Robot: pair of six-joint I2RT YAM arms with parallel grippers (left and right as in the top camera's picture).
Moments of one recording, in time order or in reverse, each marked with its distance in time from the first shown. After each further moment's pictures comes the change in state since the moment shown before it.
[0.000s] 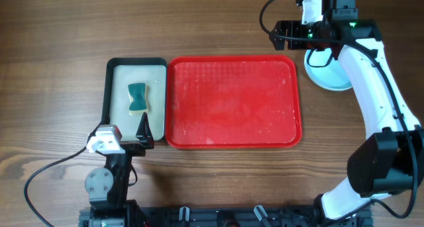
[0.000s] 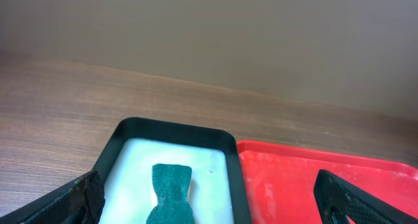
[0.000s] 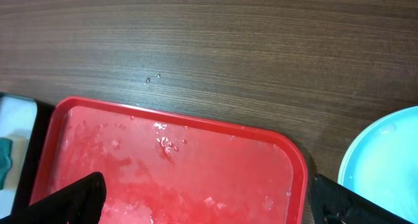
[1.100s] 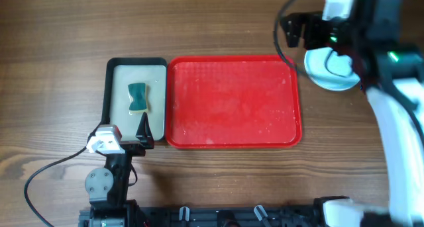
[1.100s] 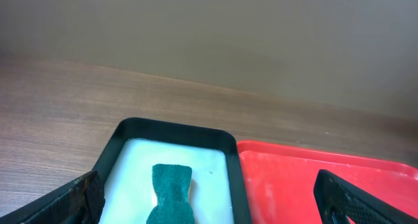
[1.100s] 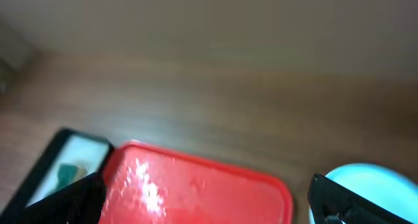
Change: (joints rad) left arm 0.000 0.000 0.000 0.000 0.000 0.000; right arm 0.016 -0.401 0.000 0.002 0.013 0.000
